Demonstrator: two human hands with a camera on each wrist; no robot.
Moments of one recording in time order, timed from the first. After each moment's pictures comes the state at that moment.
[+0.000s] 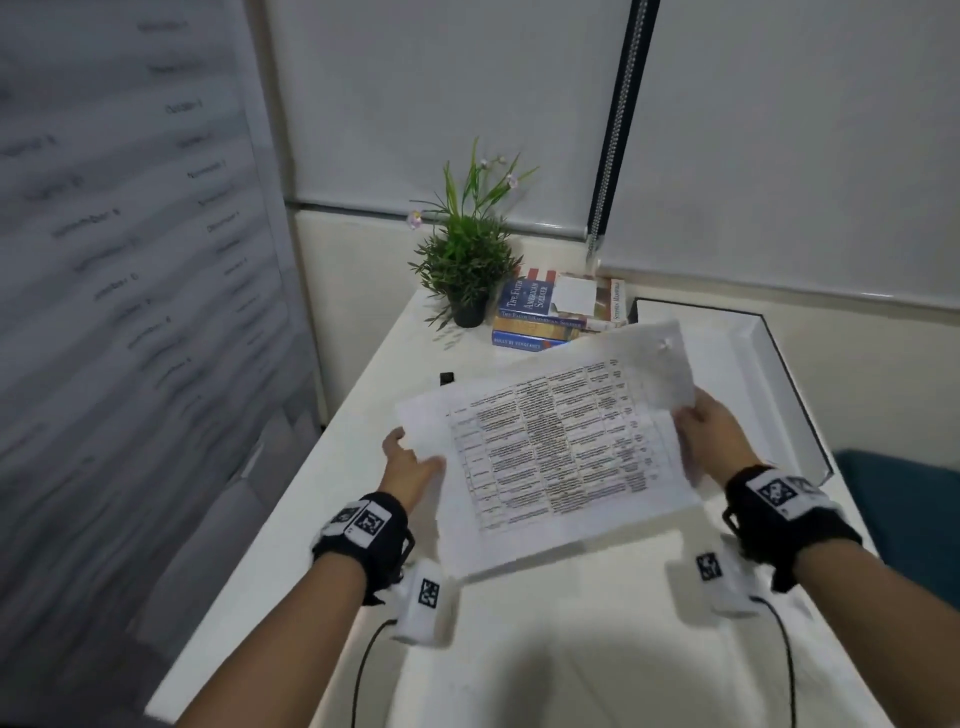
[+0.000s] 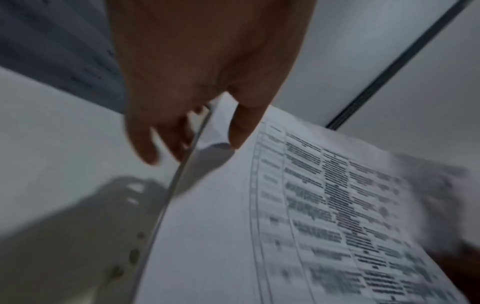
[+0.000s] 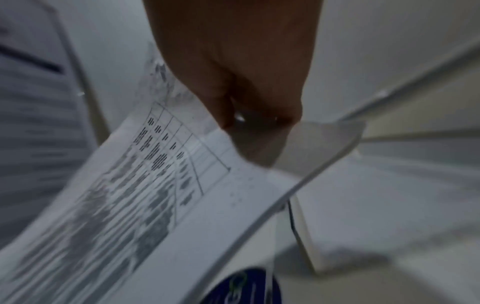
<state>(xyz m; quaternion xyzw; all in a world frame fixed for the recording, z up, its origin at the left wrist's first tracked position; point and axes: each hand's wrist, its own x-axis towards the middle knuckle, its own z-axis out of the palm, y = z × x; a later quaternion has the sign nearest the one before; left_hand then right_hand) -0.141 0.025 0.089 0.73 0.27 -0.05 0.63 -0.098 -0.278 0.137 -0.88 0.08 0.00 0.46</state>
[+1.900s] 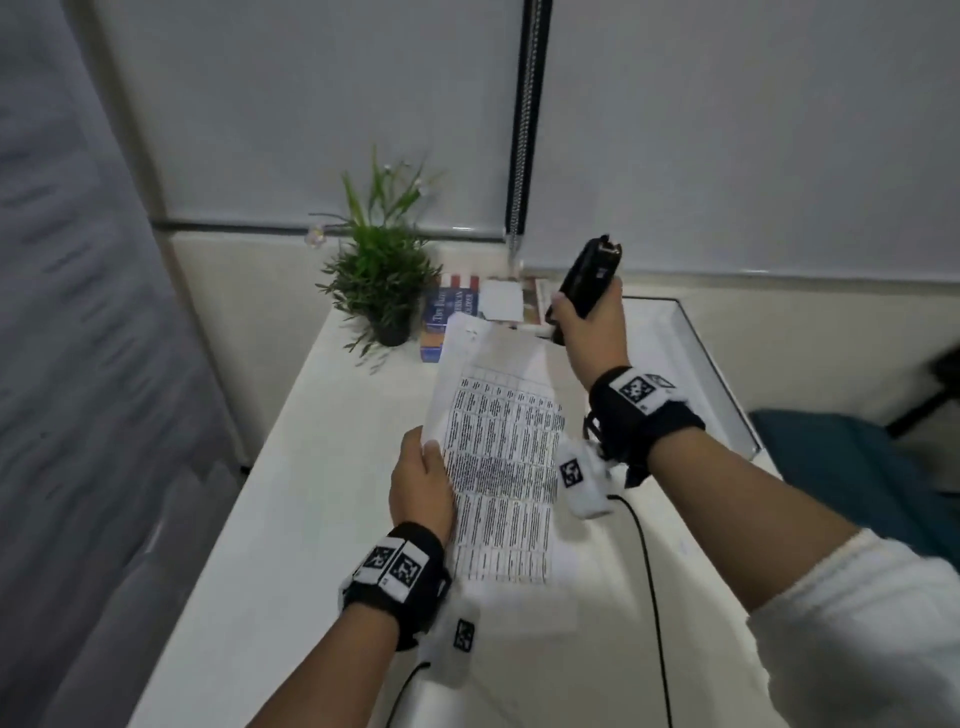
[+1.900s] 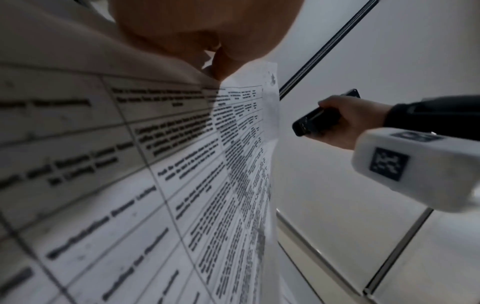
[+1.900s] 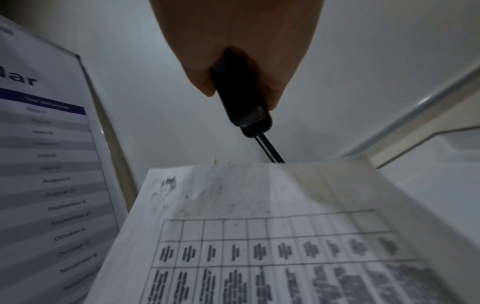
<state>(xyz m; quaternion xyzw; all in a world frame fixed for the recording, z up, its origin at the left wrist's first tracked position) -0.101 -0.042 0.091 0.81 0.13 0.08 0.56 -0.013 -0.207 0.195 -0.76 0.09 -0.21 0.61</state>
